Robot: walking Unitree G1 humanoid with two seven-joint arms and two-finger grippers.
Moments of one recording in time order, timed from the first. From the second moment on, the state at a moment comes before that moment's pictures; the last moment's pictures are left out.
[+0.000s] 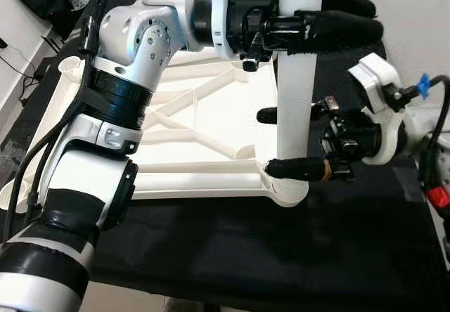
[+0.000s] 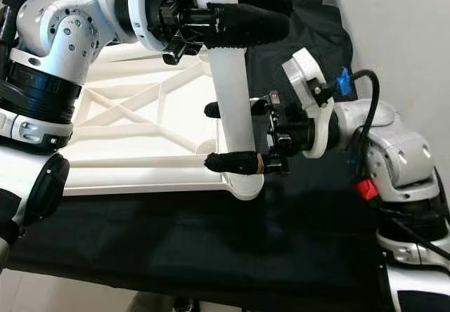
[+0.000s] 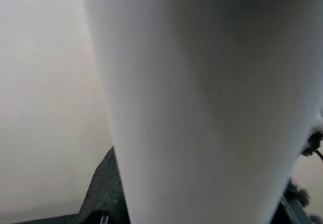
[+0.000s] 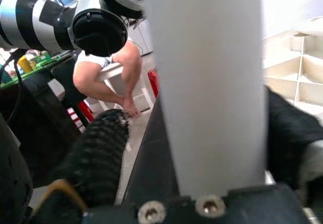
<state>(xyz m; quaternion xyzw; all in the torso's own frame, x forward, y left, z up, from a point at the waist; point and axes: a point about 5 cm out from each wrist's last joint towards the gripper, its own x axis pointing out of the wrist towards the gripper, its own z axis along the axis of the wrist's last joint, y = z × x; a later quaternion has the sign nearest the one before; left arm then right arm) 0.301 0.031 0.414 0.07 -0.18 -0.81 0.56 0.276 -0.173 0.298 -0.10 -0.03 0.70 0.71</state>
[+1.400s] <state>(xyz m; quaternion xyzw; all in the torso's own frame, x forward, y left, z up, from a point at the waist) 0.327 0.028 0.411 0.07 -0.17 -0.76 0.63 0.276 -0.185 0.294 -0.11 -0.10 0.57 0.81</state>
